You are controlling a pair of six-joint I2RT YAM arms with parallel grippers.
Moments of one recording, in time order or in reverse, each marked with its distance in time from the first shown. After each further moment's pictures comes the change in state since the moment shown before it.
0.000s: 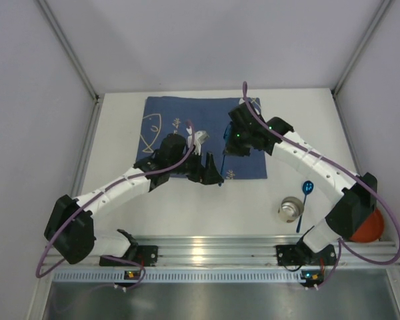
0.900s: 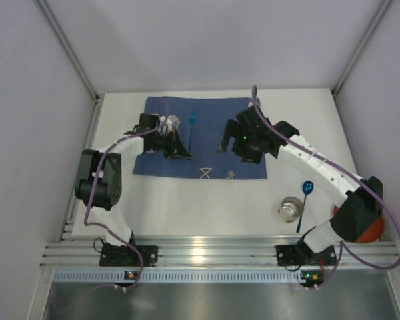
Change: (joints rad) left arm 0.449 0.463 0.223 -0.085 0.398 0.066; right arm -0.049 -0.034 -0.084 0.041 -0.035 0.050
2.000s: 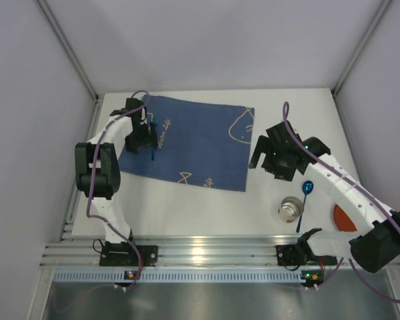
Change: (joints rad) left arm 0.163 0.212 0.390 -0.531 -0.877 0.210; right arm -0.153 -0.267 -0.263 -0.143 0.065 -0.061
